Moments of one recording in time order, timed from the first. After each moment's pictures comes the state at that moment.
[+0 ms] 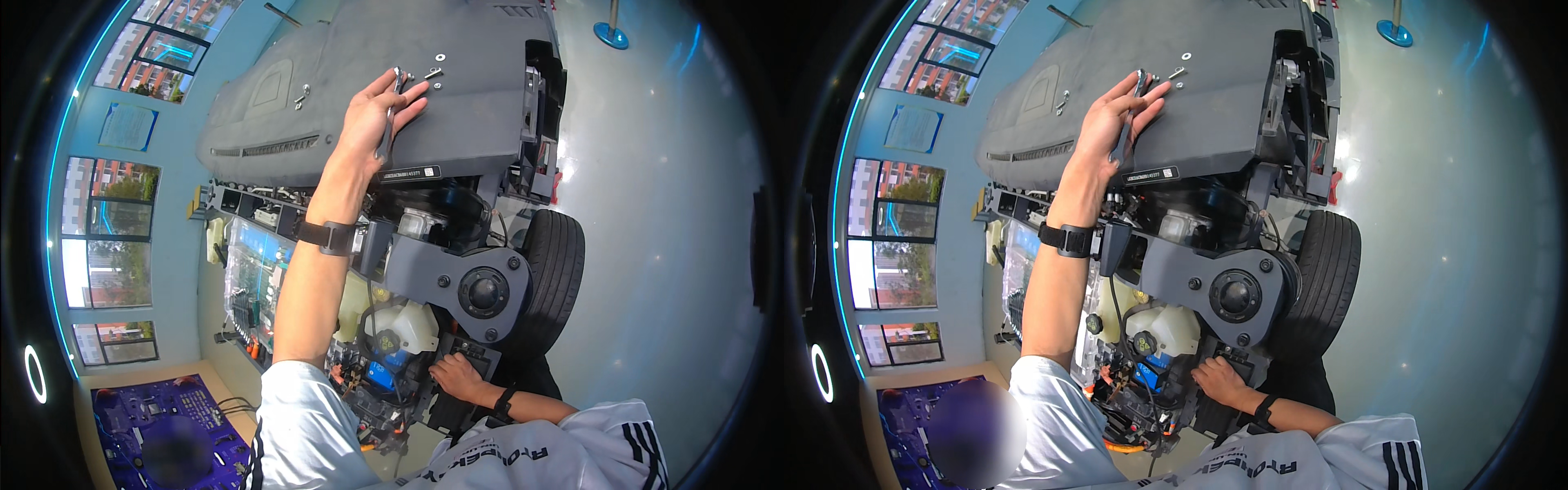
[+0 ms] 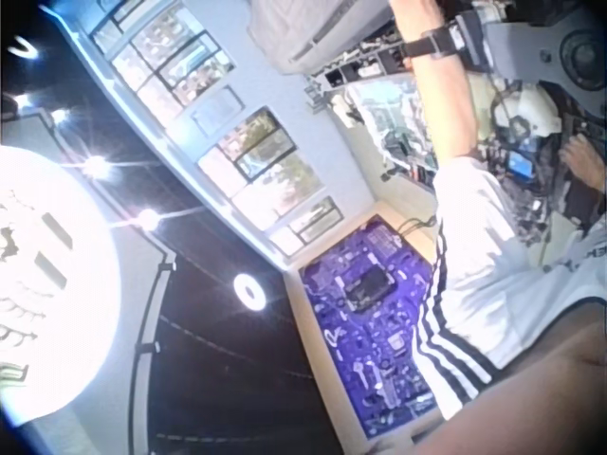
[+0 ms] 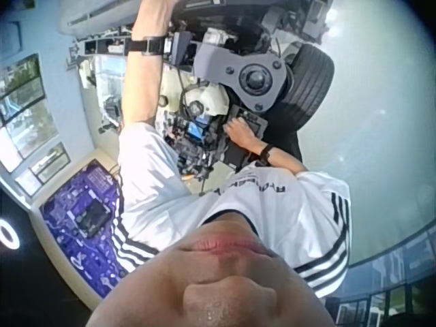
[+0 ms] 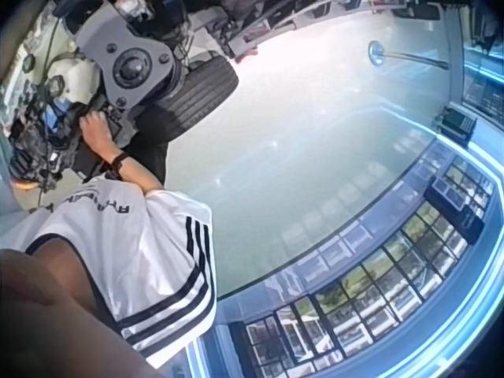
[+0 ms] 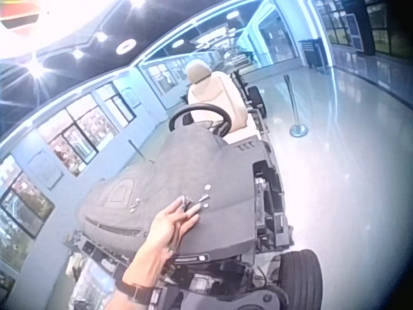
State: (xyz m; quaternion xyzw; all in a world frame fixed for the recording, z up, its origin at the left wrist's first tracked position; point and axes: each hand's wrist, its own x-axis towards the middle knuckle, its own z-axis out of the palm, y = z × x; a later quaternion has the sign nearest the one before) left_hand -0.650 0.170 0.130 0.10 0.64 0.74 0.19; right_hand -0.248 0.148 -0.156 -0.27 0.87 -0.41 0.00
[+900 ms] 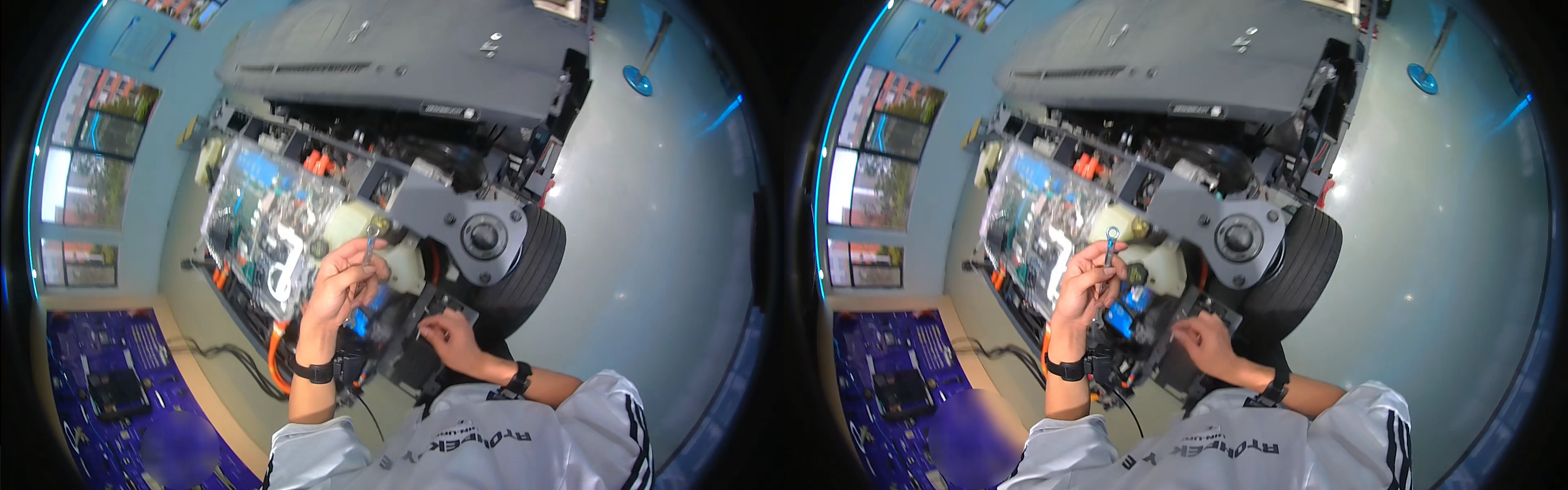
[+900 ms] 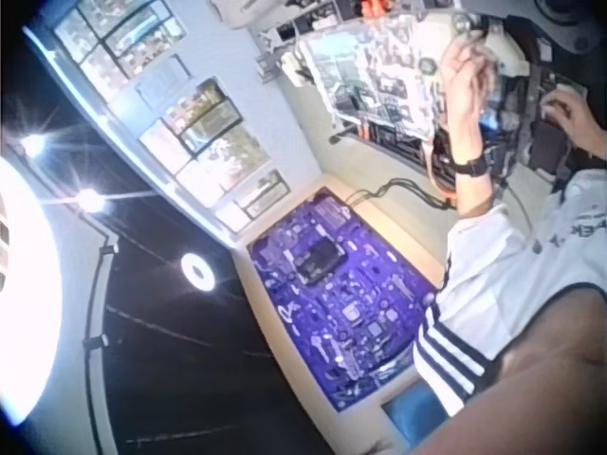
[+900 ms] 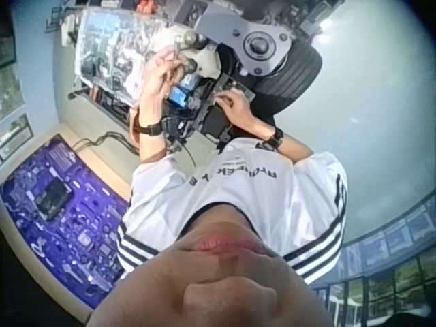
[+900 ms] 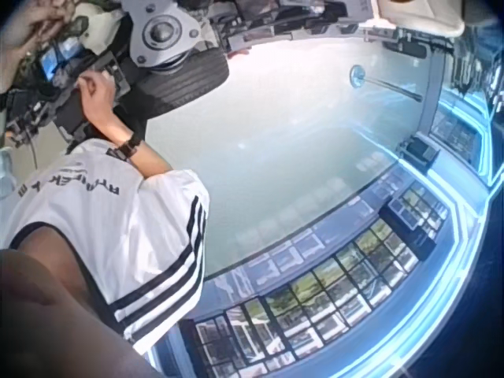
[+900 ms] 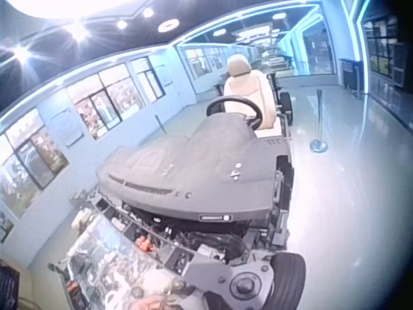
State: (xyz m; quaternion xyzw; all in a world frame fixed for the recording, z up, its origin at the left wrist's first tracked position) left_hand -0.354 0.002 0.104 -0.08 0.56 0.80 0.21; right_hand -0.247 0.194 -0.046 -0.12 0.76 -0.64 0.07
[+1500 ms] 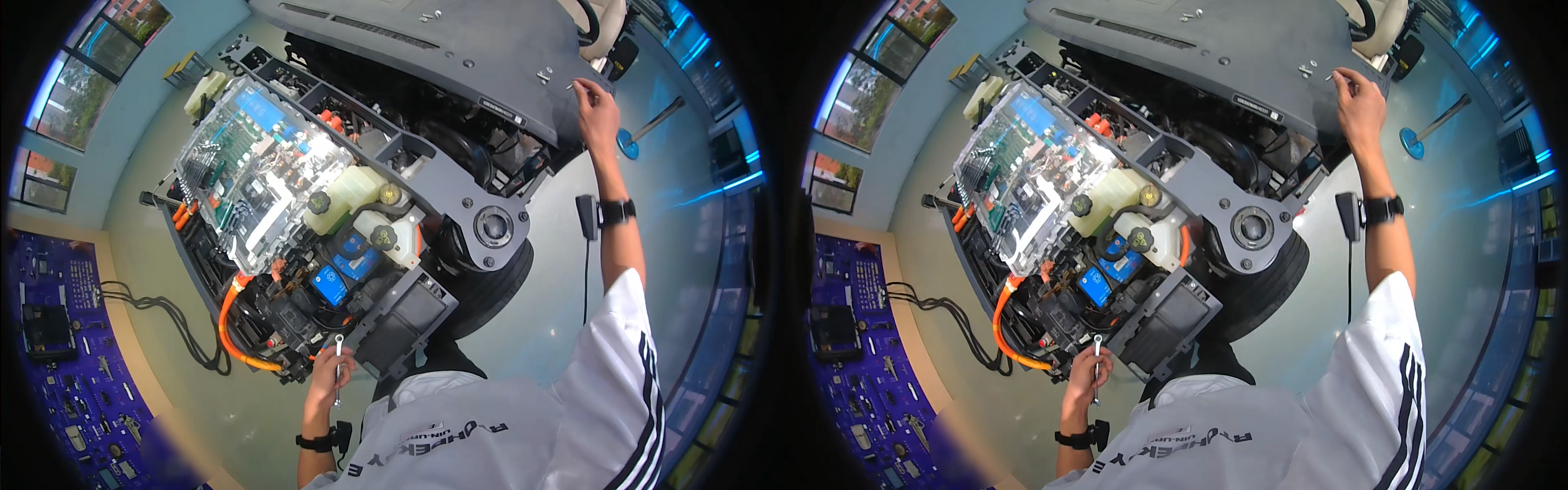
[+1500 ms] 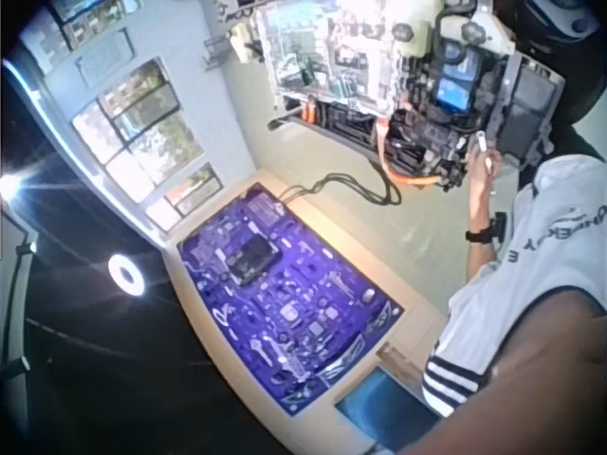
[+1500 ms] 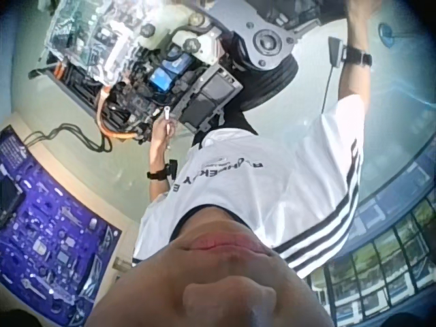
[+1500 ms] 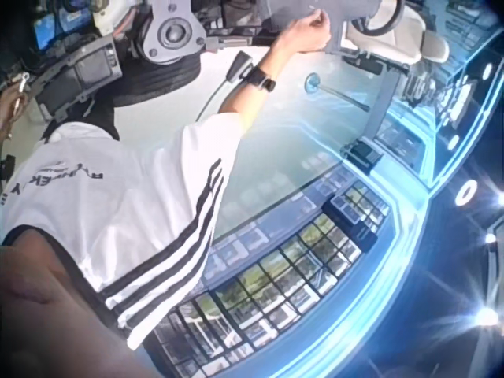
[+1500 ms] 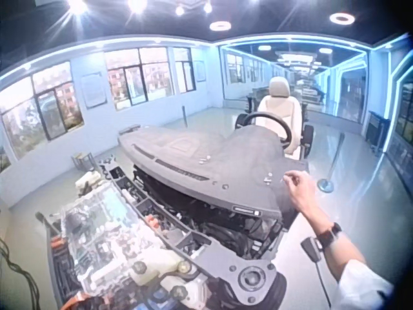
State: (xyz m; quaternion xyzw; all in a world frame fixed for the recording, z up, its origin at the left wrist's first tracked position) left_hand -0.090 -0.058 -0.005 -0.37 0.52 0.75 0.16; right_hand -0.566 0.350 0.133 -0.03 0.89 -0.30 -0.36
